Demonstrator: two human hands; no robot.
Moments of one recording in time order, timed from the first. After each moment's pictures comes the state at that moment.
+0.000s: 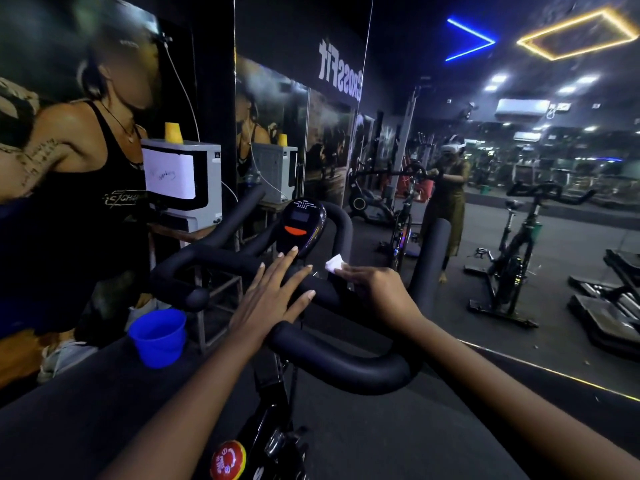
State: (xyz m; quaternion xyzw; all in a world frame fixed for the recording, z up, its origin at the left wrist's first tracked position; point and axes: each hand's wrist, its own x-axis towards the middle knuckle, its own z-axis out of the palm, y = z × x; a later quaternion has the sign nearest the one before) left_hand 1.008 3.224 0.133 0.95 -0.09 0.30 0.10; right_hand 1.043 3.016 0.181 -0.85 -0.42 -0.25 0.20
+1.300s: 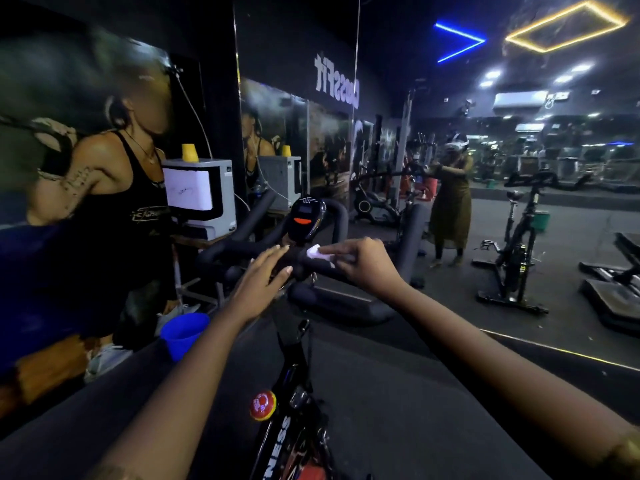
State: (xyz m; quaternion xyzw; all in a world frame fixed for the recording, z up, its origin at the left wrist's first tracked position) left_hand 0.919 3.239 0.158 0.90 -0.08 0.28 0.32; right_hand 0.935 3.024 0.220 -0.85 -0.35 -0.23 0.33
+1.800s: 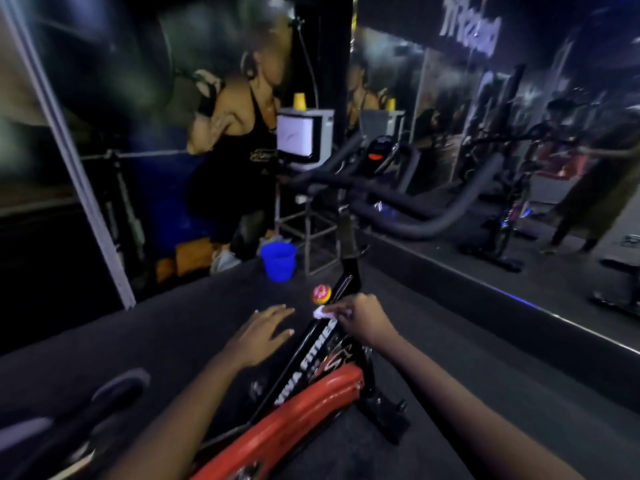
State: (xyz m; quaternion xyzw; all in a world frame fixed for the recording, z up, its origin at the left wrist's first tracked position) left_hand 0.663 3.189 0.007 0.97 0.12 0.07 0.22; right_hand 0.783 3.000 0.067 -0.85 -0.45 0.01 0.29
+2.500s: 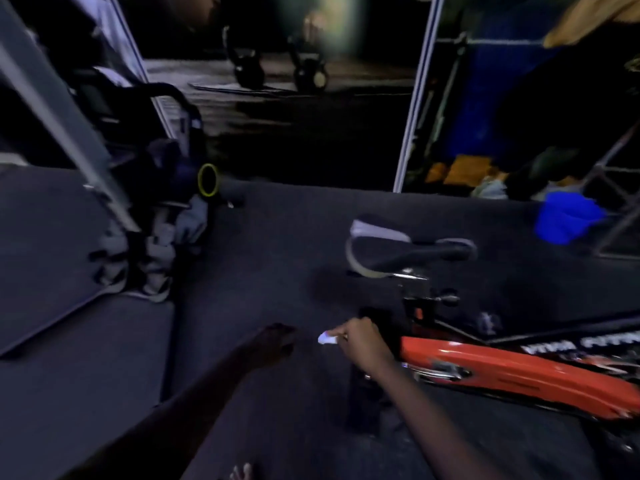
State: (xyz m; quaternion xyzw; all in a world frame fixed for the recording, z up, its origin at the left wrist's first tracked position) left_hand 0.128 3.163 -0.105 0.77 0.56 0.04 0.31; right_hand 0.340 3.132 -0.072 -0.62 -0.70 0.33 0.13
